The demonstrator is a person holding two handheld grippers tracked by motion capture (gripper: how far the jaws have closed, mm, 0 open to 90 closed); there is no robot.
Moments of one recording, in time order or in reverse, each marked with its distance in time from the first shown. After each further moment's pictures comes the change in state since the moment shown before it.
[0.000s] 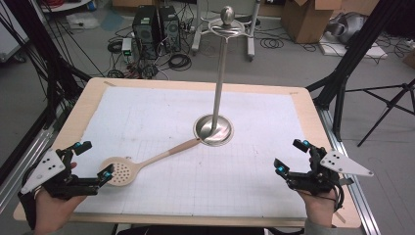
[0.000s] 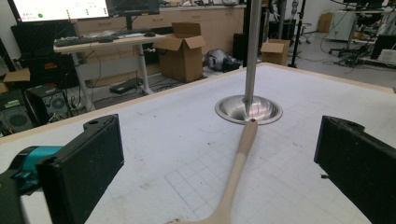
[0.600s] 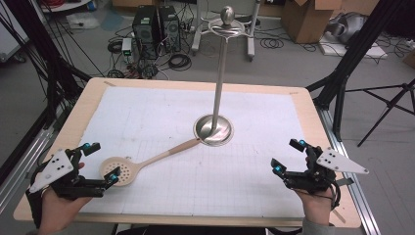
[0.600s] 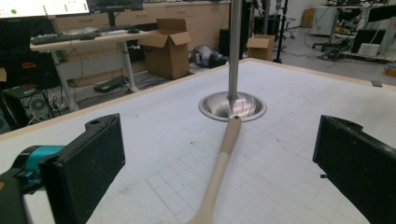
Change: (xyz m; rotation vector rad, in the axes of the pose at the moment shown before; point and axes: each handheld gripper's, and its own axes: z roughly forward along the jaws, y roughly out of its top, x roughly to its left) left arm -0.008 0.000 0.011 0.022 -0.062 0.006; right arm 0.000 -0.001 0.006 0.002 0.020 0.013
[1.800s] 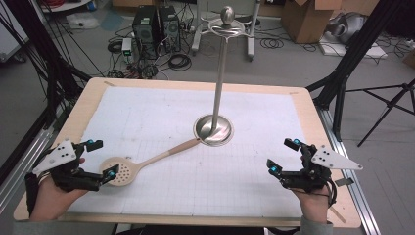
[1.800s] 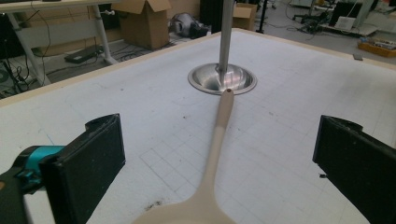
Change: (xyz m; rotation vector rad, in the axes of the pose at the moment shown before) left arm 0.024 0.004 0.010 0.140 -0.101 -0.028; right arm 0.002 0.001 0.010 0.019 0.052 -0.013
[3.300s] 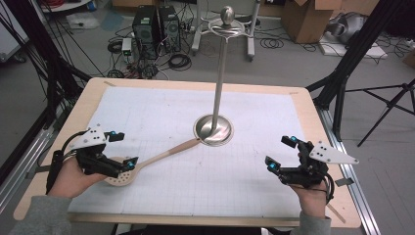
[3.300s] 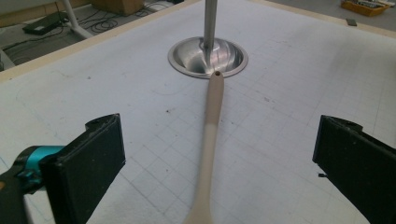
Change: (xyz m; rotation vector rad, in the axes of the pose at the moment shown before) left arm 0.006 0.019 0.055 0.154 -0.090 0.019; right arm -0.009 0.000 0.008 -0.003 0.034 0.018
